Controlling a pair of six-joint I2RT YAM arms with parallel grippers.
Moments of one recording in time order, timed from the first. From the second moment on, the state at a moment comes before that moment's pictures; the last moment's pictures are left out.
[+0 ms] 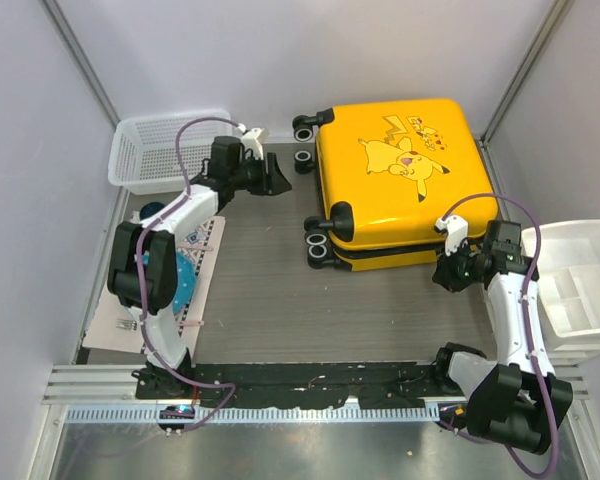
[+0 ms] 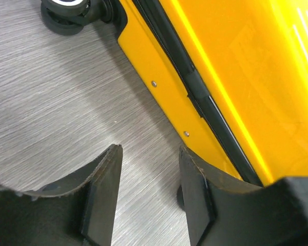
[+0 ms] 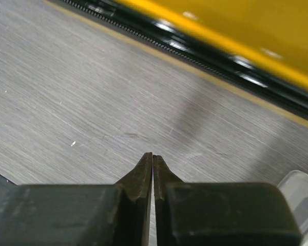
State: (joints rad) left arm -0.31 1.86 1.39 -0.04 0.51 -0.31; right arm -0.30 1.00 0.77 -0.86 -0.56 -0.69
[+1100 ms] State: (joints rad) left arm -0.49 2.54 2.25 -0.22 0.46 -0.18; right arm -0.12 0.96 0.68 -0.52 -0.10 -0.49
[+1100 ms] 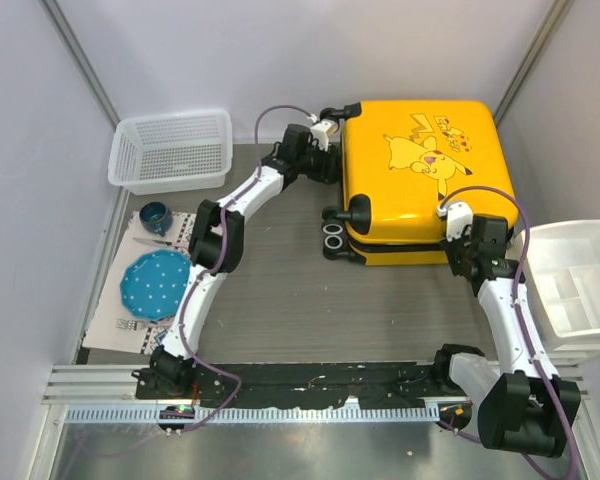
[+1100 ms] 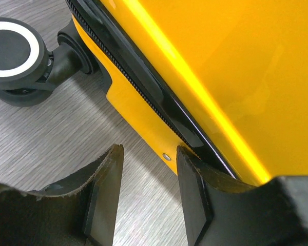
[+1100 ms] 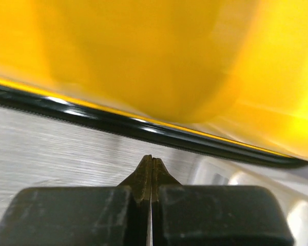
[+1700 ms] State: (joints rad) left arm -0.60 2.56 2.24 -0.11 0.50 -0.24; right arm -0.36 1.00 0.82 -0.52 -0.05 -0.49
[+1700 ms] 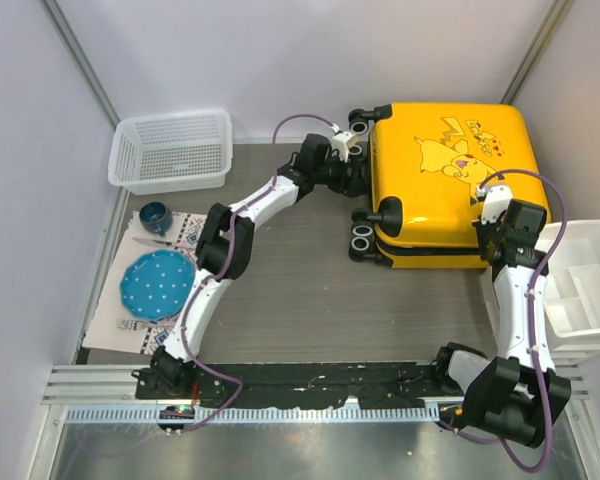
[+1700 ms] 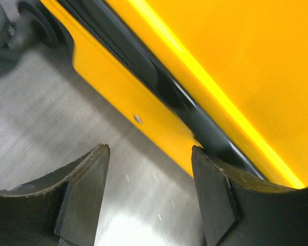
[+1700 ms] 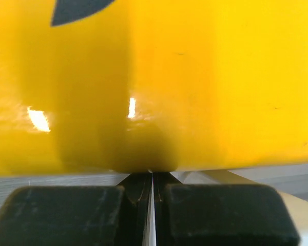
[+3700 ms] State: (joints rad) left arm -0.73 2.10 1.90 -0.47 0.73 0.29; right arm -0.33 0.92 0.74 -0.42 -0.38 -0.35
